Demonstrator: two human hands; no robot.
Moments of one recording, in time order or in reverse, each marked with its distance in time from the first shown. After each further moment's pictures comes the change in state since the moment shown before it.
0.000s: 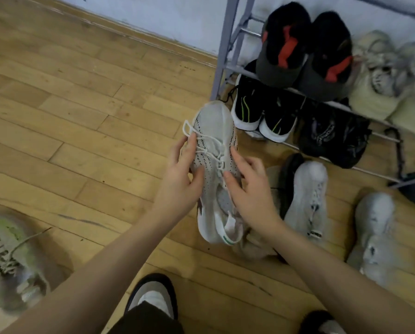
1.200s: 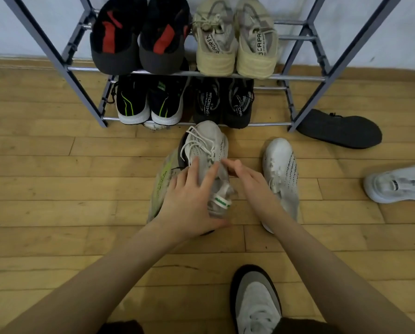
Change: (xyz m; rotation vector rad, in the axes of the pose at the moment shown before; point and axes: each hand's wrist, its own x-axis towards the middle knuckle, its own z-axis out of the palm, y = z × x) left_hand -0.046 0.120 0.175 0.674 -0.616 0.313; right_hand -0.093 0.102 -0.181 0.438 0.059 0.450
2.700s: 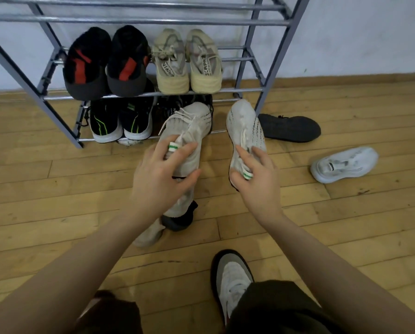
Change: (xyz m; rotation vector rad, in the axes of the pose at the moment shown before) left_hand -0.009 0.032 -0.070 -0.231 0.495 0.237; right_hand -0.069 -0.016 -0.044 -0.570 0.621 -0.223
